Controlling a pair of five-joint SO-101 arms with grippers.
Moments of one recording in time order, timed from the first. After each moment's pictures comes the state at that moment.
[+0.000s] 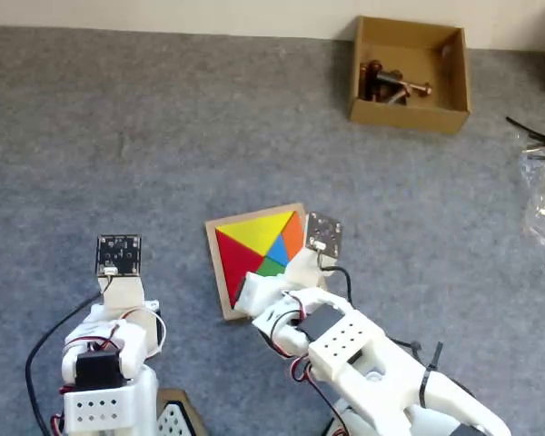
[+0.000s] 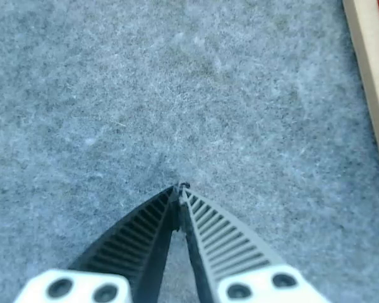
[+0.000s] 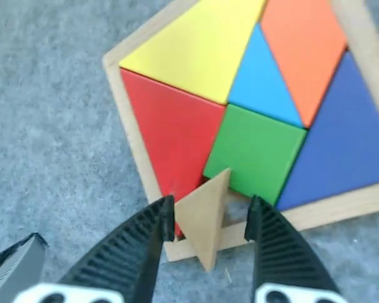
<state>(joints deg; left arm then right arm) -10.8 -103.1 96.0 75.4 2.1 -45.5 -37.4 72.6 27.0 -53.1</state>
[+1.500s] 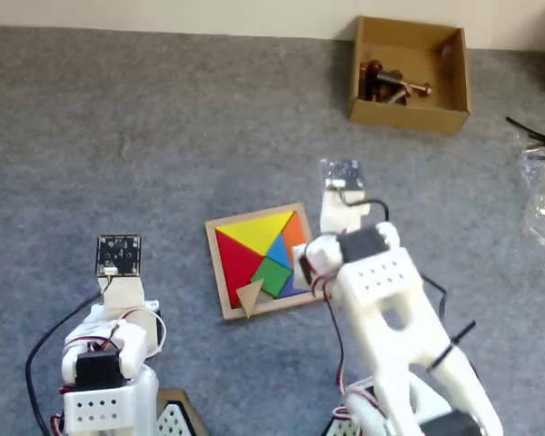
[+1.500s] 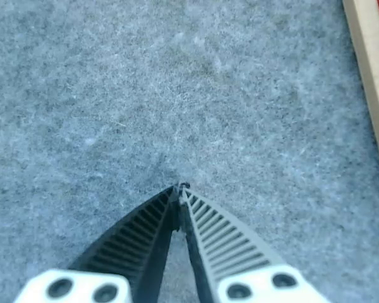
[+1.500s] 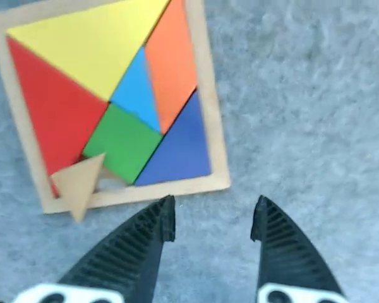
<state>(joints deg) -10.8 -103.1 96.0 75.4 2.1 -23.6 -28.8 40.3 71.7 -12.4</state>
